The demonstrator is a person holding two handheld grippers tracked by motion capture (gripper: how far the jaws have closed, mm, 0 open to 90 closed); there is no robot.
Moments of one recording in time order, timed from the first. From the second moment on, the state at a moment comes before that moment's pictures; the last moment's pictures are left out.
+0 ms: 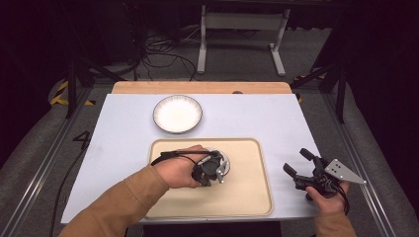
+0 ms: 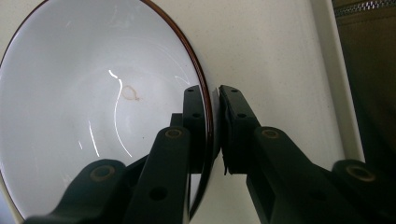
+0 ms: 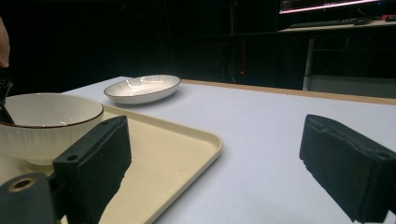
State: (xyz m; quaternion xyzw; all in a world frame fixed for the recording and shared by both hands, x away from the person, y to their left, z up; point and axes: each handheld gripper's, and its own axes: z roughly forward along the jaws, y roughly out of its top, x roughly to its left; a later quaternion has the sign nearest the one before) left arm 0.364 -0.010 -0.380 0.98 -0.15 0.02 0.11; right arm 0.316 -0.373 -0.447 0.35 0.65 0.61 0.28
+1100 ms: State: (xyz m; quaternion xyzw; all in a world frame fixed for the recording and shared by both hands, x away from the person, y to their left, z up) left arm 0.359 -0.003 -0.393 0.99 -0.13 -0.01 0.11; right arm 0.317 -0.371 -0.449 0.35 0.65 0.61 0.27
